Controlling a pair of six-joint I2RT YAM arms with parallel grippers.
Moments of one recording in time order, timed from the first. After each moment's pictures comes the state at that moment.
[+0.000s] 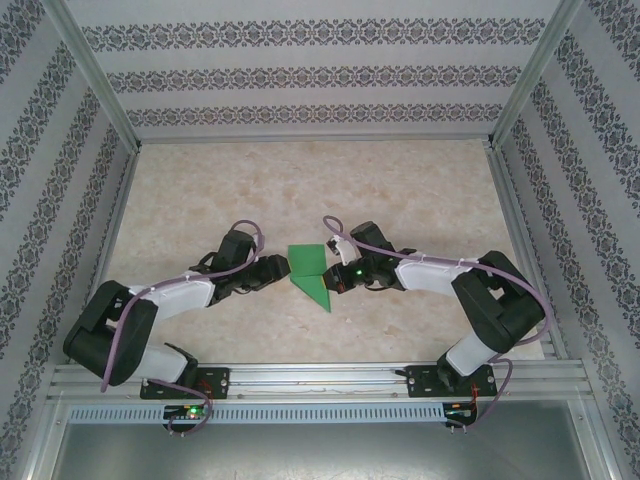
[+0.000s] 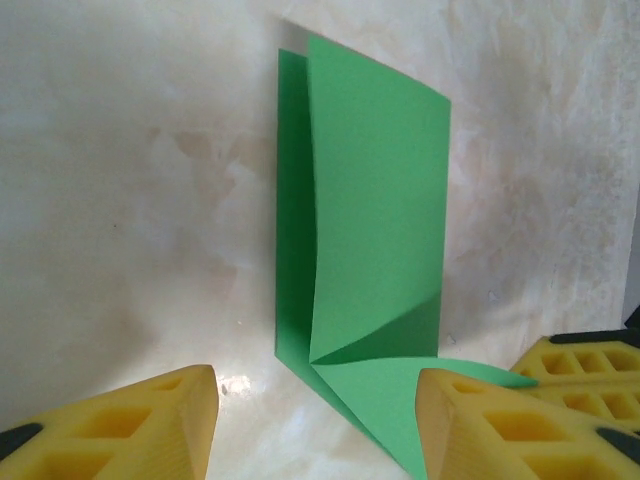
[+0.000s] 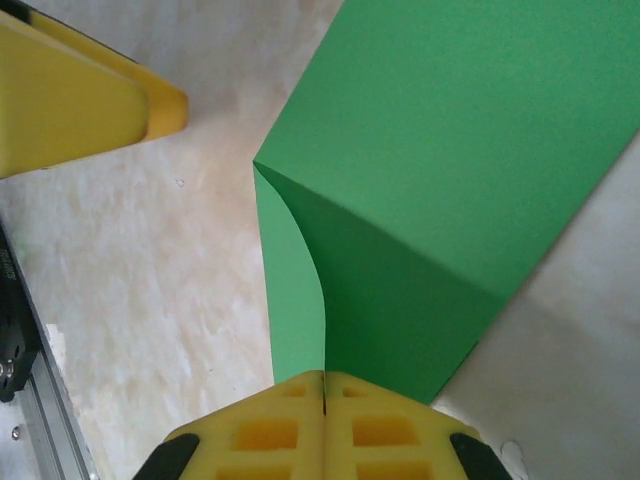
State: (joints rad) left arm -0.43 1.40 0.52 0.08 0.38 -0.87; right arm 0.62 1.59 0.70 -0.01 -0.59 0.35
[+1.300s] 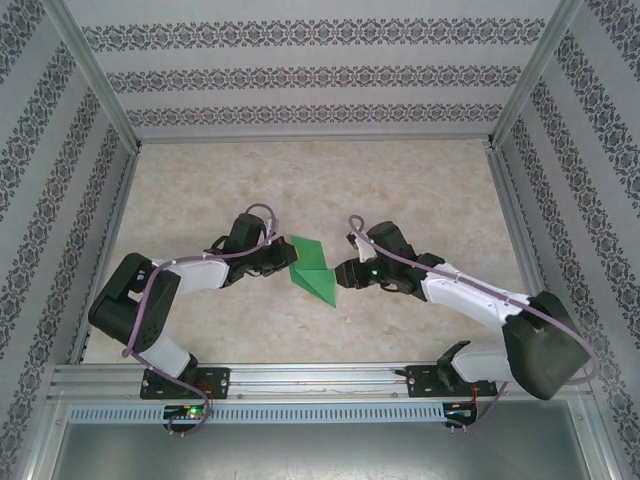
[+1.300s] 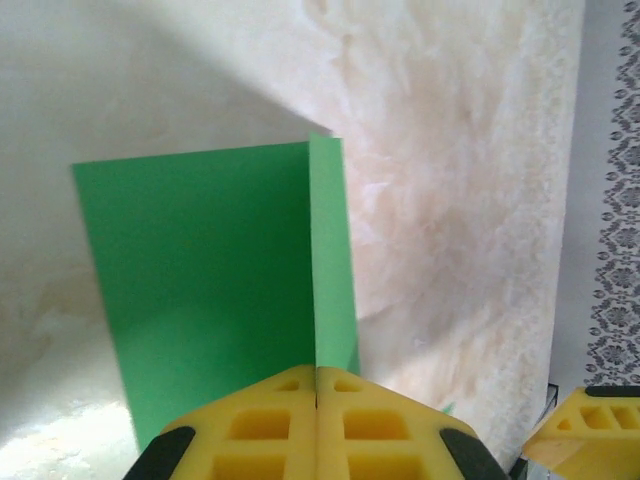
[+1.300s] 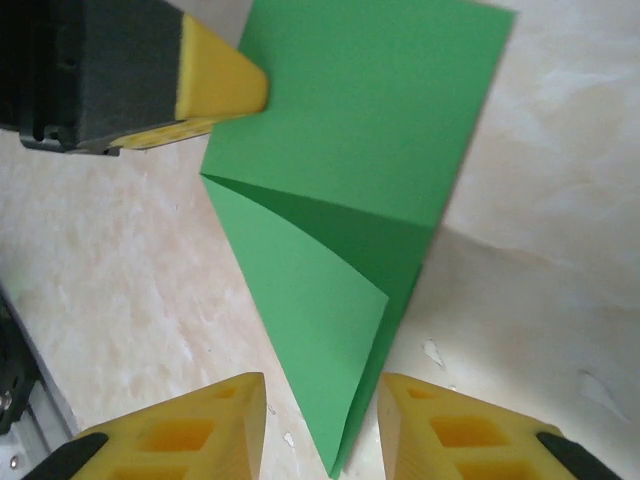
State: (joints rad) left arm -0.43 1.58 0.67 0.19 0.48 -0.89; right arm 0.65 1.27 0.68 -0.25 -0.32 0.40
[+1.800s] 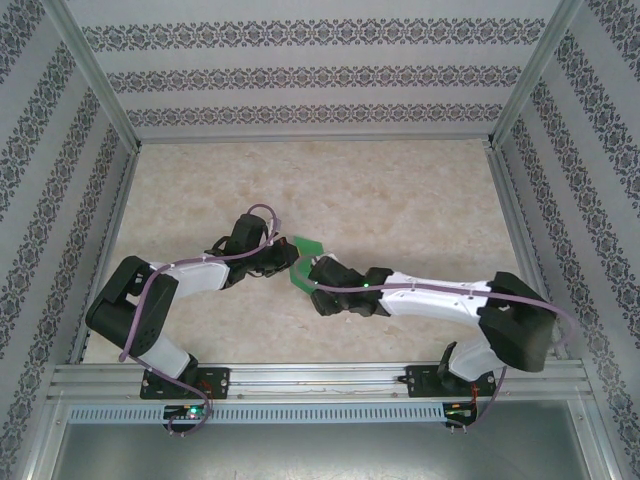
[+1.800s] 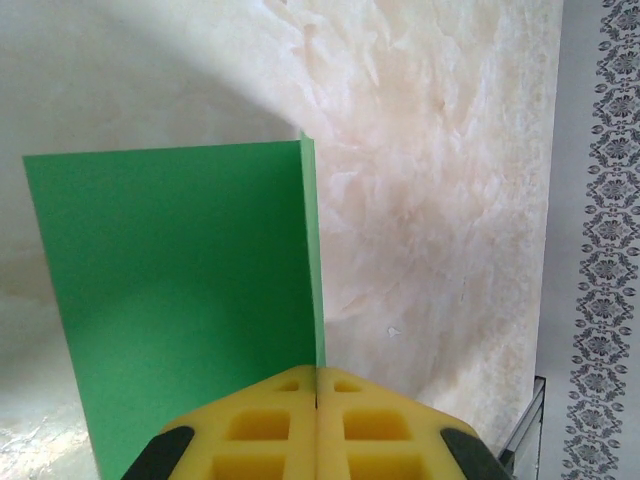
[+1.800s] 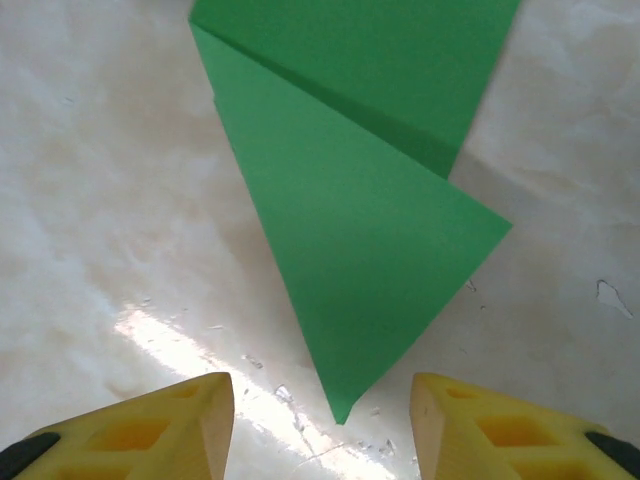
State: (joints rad) left arm -0.45 1.57 0.67 0.18 0.48 -0.90; right arm 1.06 1.51 0.86 -0.46 0.20 0.51
